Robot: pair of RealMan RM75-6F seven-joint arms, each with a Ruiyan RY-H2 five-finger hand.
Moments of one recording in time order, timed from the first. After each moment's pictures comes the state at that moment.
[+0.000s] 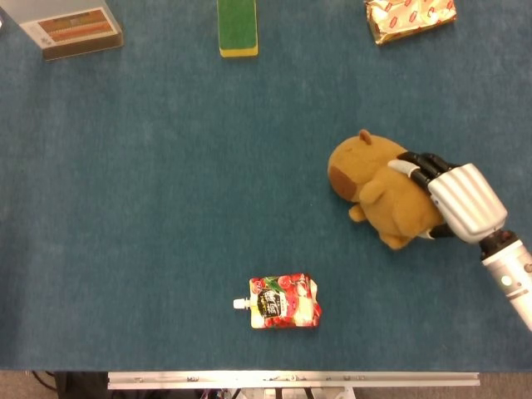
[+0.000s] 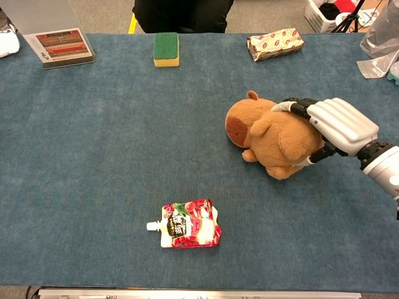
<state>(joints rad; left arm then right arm) -0.02 -1.17 -0.04 -1.58 1.43 1.51 0.08 0.37 -1.55 0.01 -1.34 -1.65 1.22 -0.05</state>
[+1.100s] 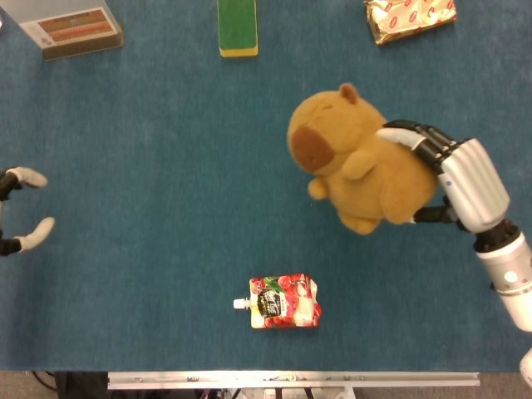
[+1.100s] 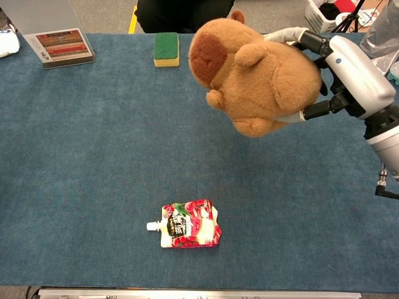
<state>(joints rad) -0.13 -1.14 -0.06 -1.72 1.47 1.35 -0.12 0.40 -1.53 0.09 -1.54 -1.73 1.43 0.19</state>
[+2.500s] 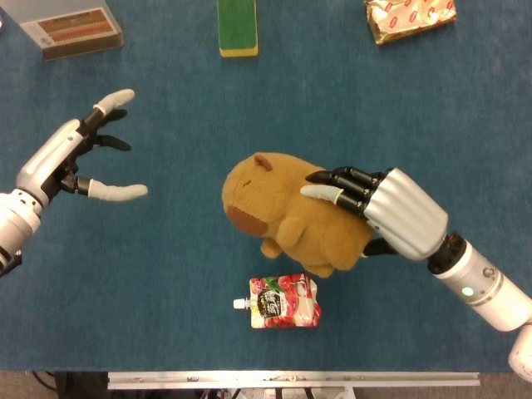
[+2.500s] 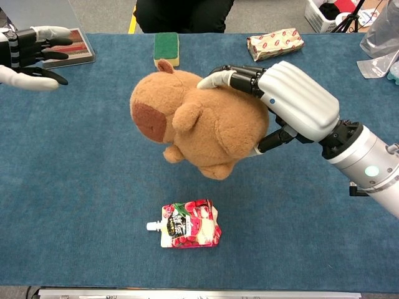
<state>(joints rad) -0.51 -0.88 -0.18 -1.86 1.49 0.75 -1.07 0.53 -1.57 0.02 -1.49 -1.89 1.39 0.05</state>
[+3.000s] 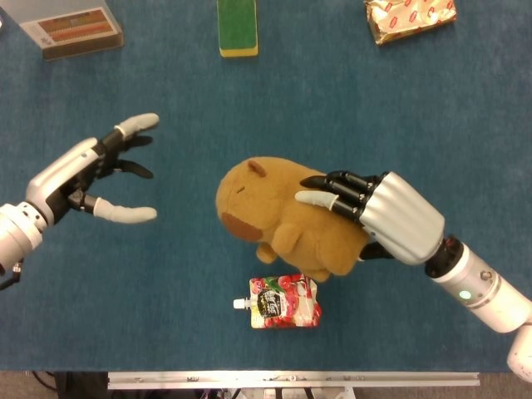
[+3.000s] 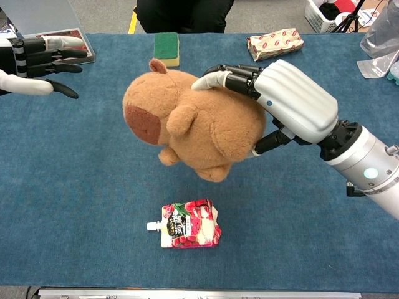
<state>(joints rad) -0.60 -0.78 -0.08 -1.88 1.75 0.77 -1.48 0.55 -1.58 0.01 -1.50 -1.92 1.41 0.02</state>
